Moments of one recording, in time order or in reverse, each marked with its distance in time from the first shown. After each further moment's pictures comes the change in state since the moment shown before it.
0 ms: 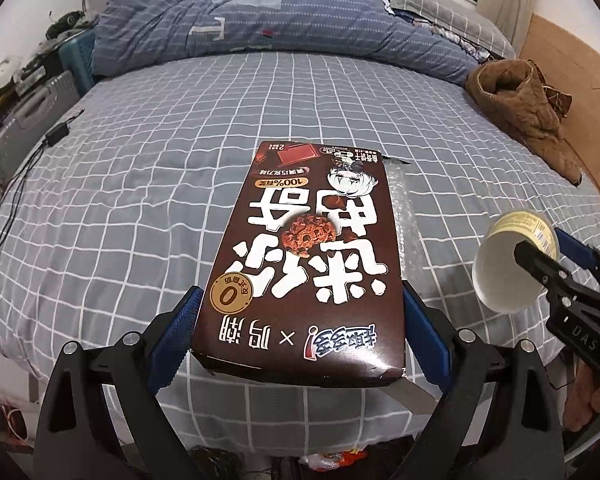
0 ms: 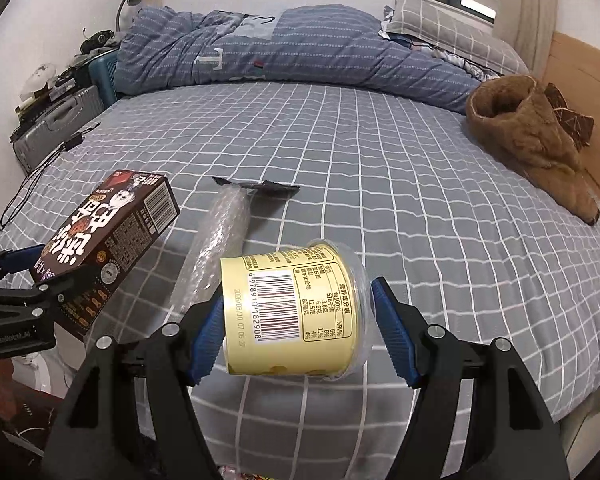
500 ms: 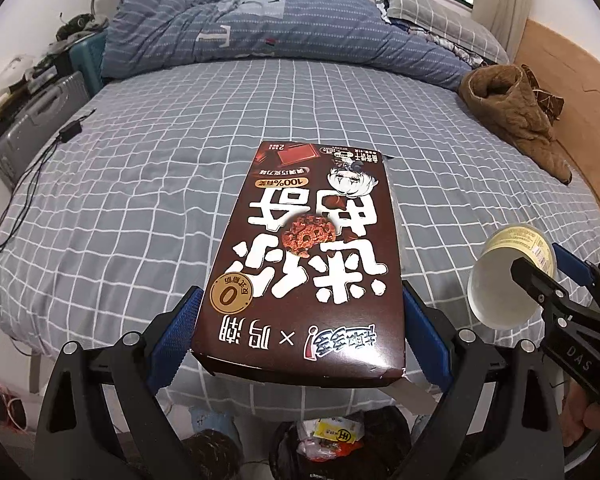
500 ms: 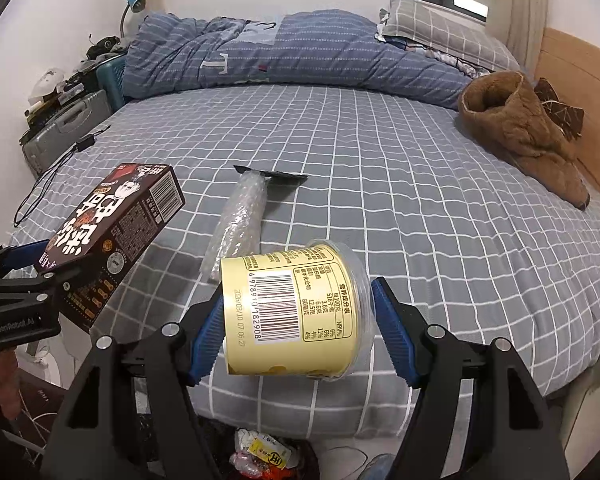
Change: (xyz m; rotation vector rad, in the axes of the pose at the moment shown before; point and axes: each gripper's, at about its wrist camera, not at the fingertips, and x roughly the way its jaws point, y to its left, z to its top) left arm -0.006 0.006 0.008 -0.002 -0.015 -0.002; right arm -0.049 0.009 -0.028 0.022 -0.012 0.009
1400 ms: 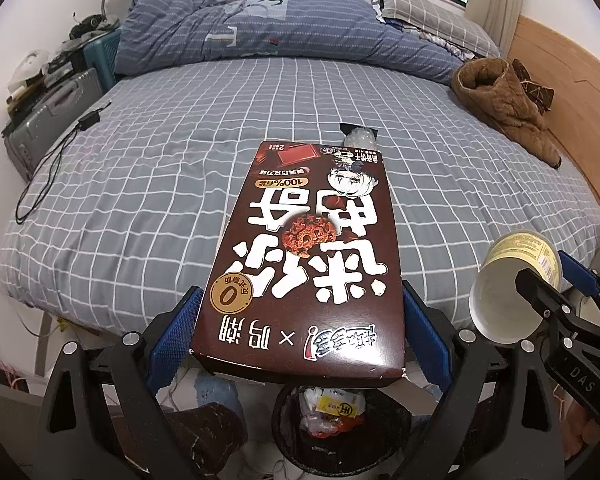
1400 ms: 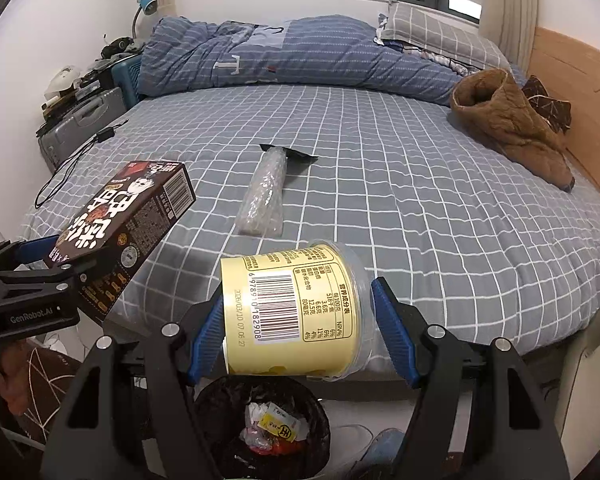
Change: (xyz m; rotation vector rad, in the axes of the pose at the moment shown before) left arm -0.001 -0.006 -0.014 0.003 -0.007 0.016; right arm -0.068 0.016 -0.053 0.001 -0.006 0.010
